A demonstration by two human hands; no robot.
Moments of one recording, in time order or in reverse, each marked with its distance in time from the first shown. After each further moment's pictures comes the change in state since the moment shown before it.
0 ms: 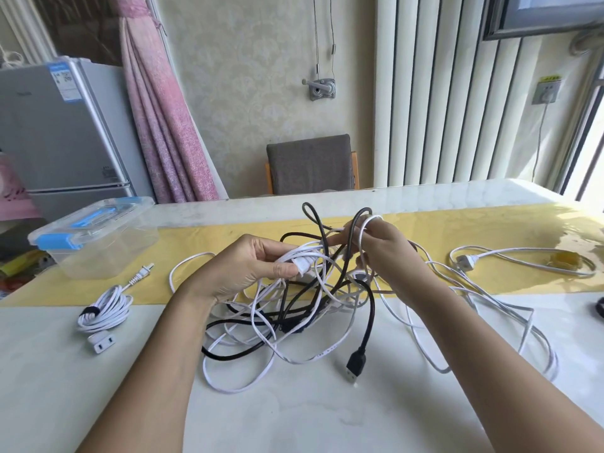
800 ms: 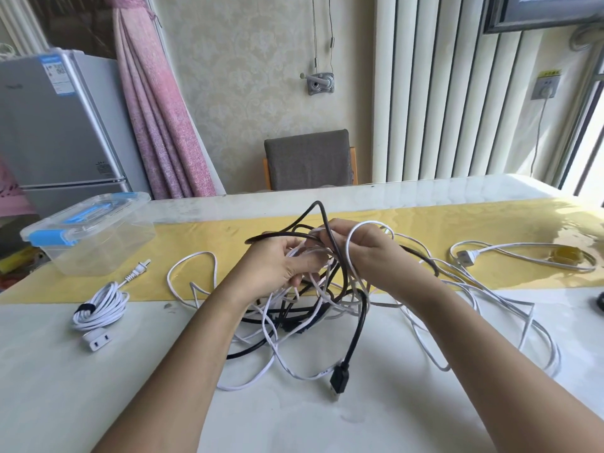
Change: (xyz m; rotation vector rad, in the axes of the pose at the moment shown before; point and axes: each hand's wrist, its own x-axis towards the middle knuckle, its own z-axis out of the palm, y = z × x) left_hand 0.015 0.000 0.034 0.229 0.209 -0.155; right_hand -0.003 -0.004 0.012 -0.070 -0.250 -0.157
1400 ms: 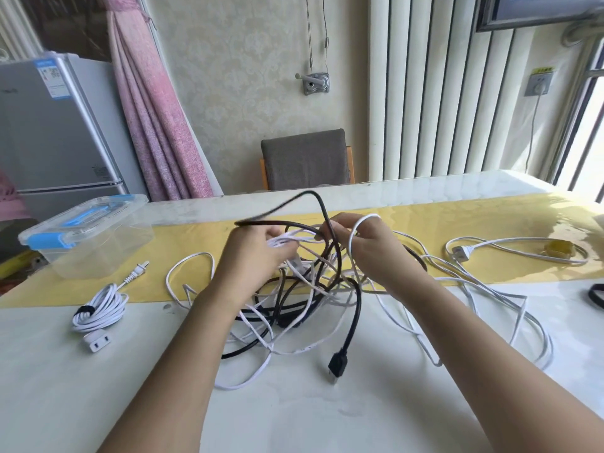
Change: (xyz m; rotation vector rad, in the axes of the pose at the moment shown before) left_hand -0.003 0.001 -0.010 0.414 0.439 0.134; right_hand 0.001 0.003 -0.003 -0.153 0.240 0.059
